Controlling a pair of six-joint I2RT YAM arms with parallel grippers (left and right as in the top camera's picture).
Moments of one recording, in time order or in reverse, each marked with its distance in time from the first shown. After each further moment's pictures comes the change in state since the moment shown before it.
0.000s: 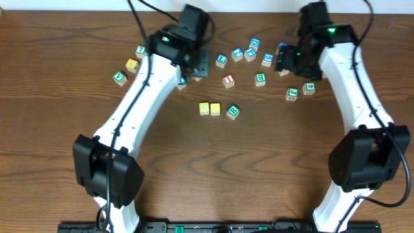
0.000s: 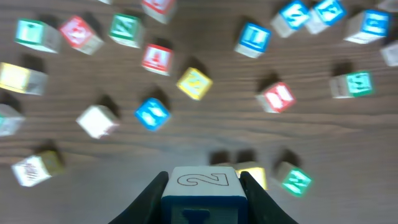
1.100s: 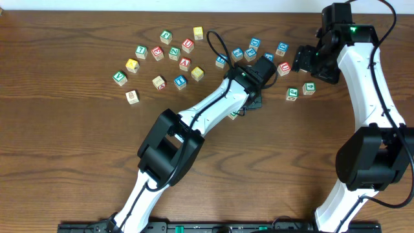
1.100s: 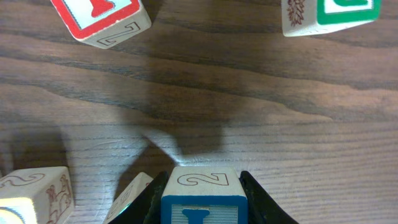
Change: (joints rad) left arm -0.302 0.366 0.000 0.209 0.001 -0.439; right arm -0.103 0.000 0.000 -0.032 -0.011 -0.019
